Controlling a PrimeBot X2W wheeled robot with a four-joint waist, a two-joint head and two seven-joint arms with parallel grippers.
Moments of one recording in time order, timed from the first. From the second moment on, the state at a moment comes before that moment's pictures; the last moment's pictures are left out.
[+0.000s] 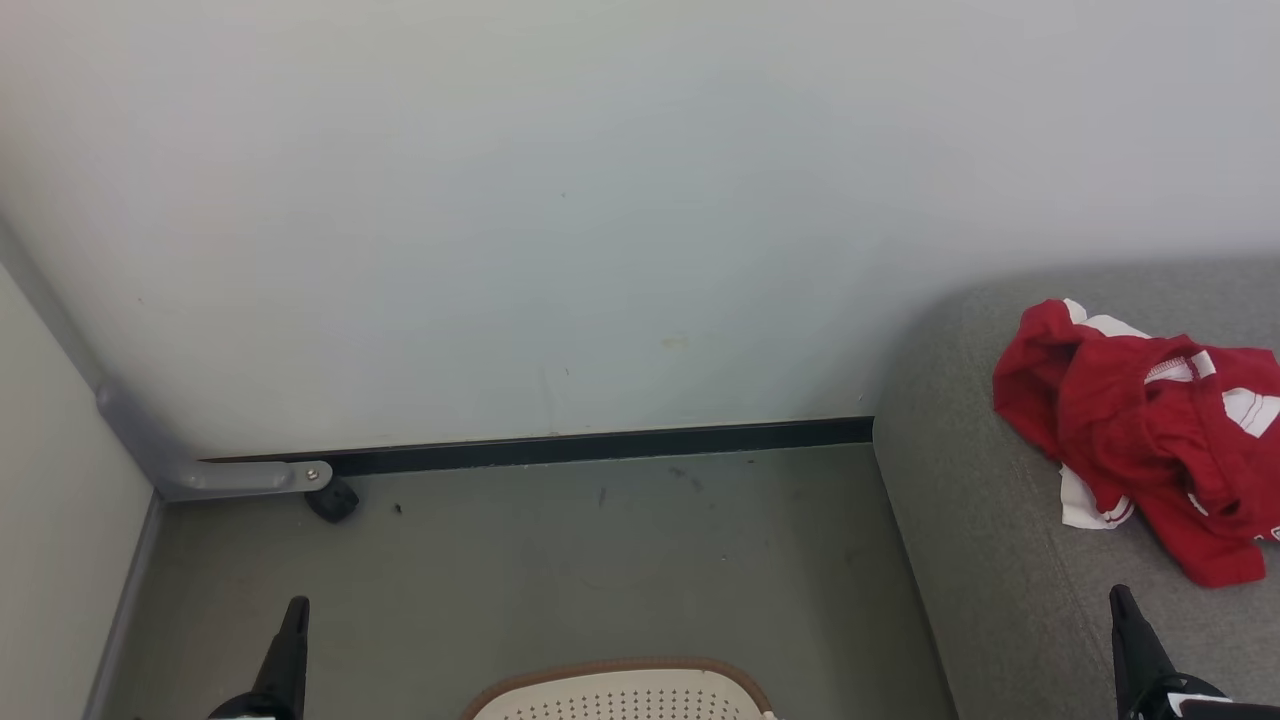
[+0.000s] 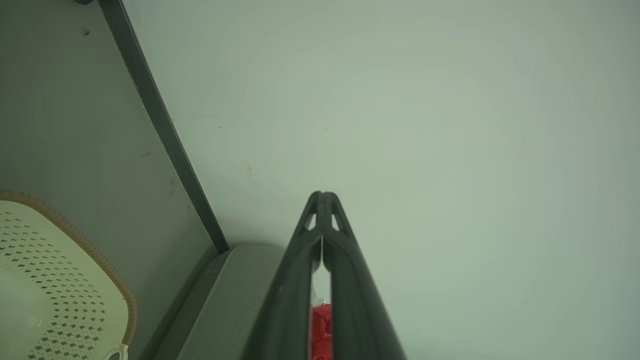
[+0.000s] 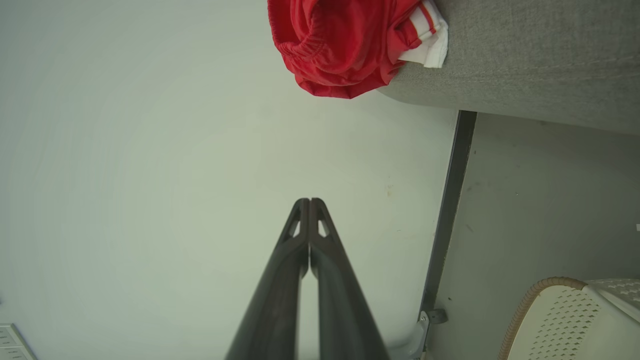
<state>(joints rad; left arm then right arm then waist) -0.08 0.04 0.09 0.30 -1.60 -0.12 0.11 -0.09 -0.04 -0.13 0.30 1.60 0.12 0.11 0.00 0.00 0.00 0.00</state>
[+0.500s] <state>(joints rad) -0.08 0.04 0.09 0.29 -1.60 -0.12 0.11 -0.09 -0.04 -0.13 0.30 1.60 0.12 0.11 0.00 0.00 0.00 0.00</state>
